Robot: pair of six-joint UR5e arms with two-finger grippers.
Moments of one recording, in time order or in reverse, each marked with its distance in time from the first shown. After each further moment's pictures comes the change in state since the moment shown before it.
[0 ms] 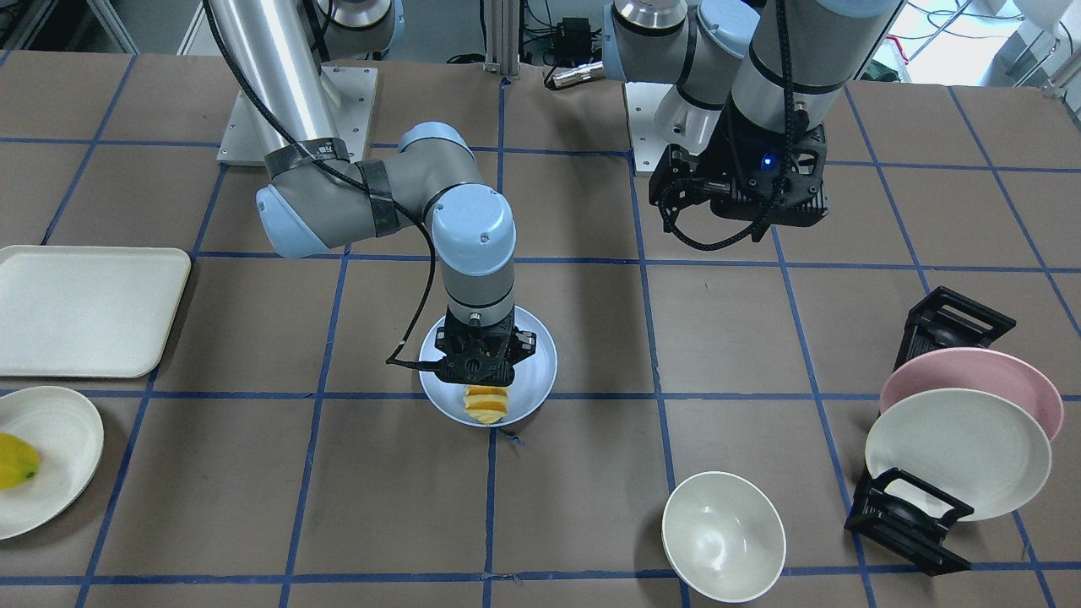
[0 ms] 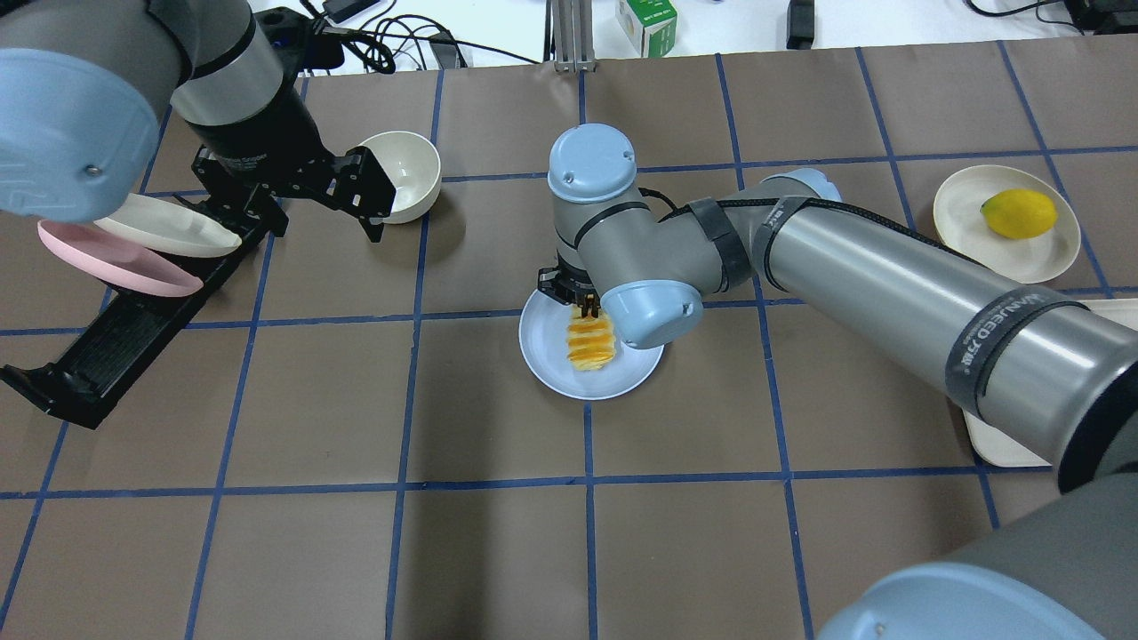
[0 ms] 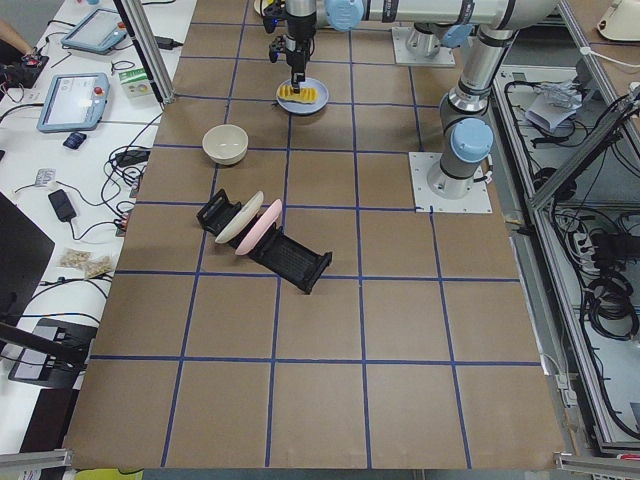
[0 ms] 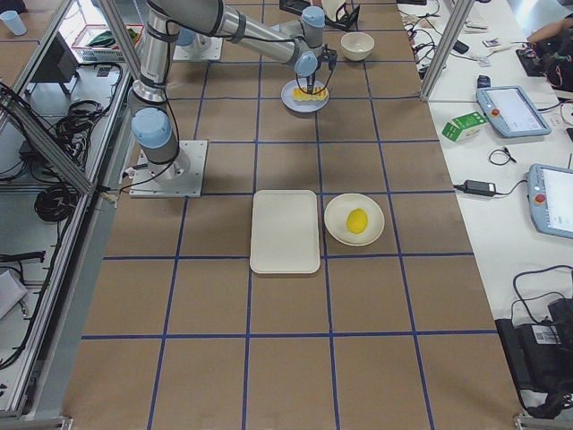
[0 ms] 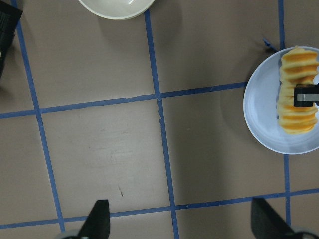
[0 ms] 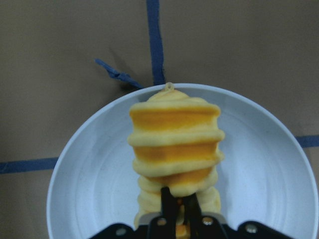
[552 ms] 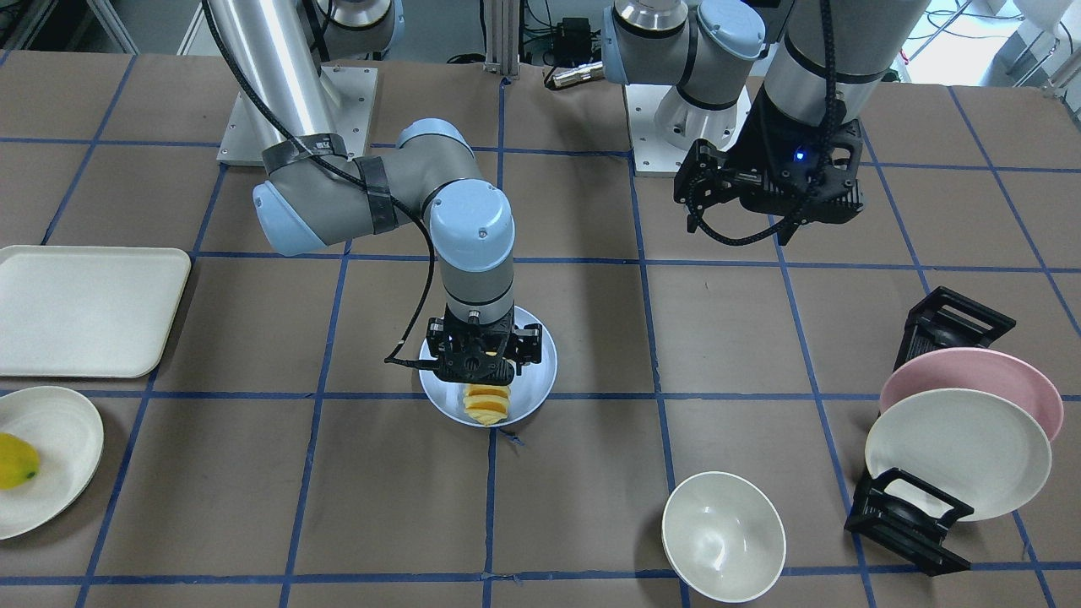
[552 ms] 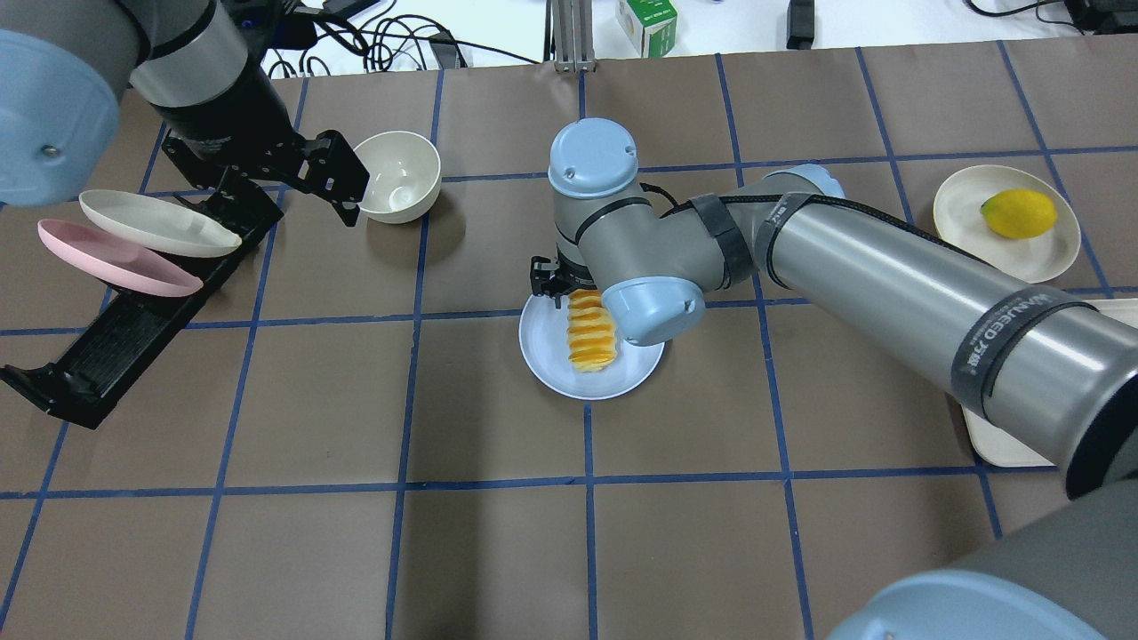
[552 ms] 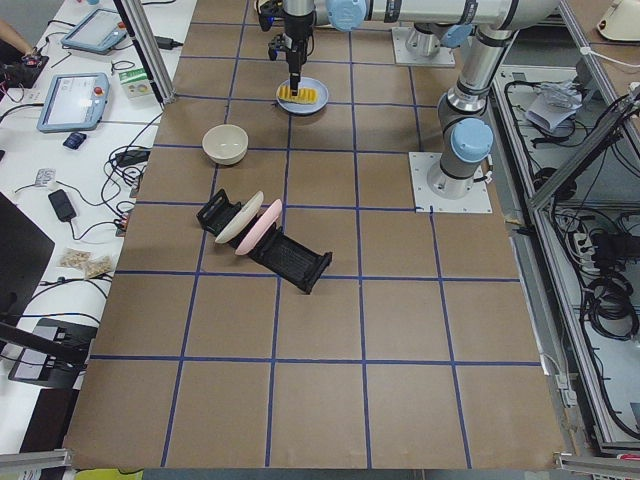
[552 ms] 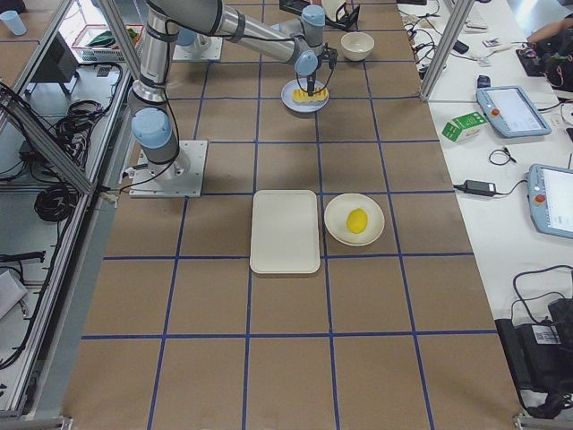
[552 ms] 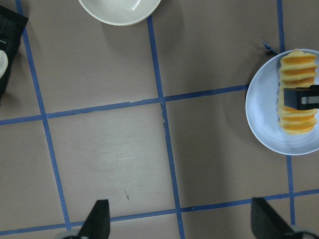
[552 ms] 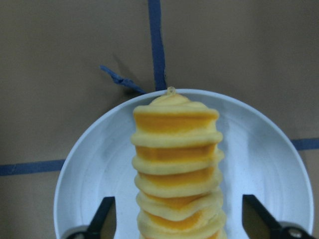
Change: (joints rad) left arm 0.049 0.008 0.020 0.004 -0.006 0.082; right arm -0.007 -0.020 -0.007 0.008 0.000 -0.001
